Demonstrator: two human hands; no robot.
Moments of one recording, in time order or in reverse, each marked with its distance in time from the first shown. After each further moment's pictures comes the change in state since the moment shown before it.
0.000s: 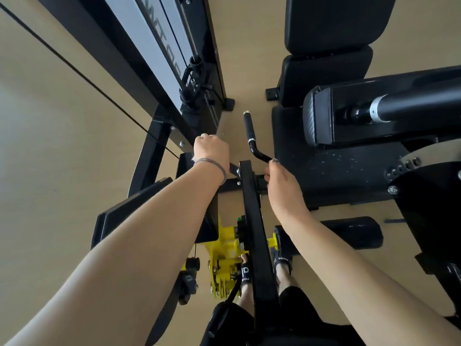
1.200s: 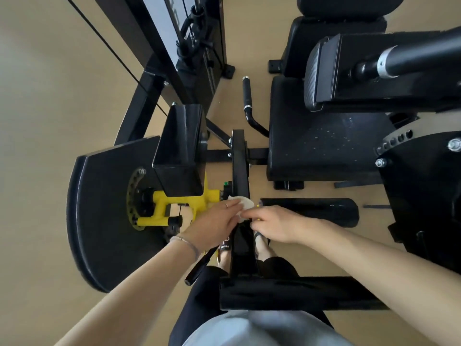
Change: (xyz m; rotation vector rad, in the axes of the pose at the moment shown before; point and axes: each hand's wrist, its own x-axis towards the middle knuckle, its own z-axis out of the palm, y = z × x) left_hand -0.151 0.091 0.160 -1.015 -0.048 0.441; right_hand -0.030 0.087 -0.052 -1.048 -0.890 -0.087
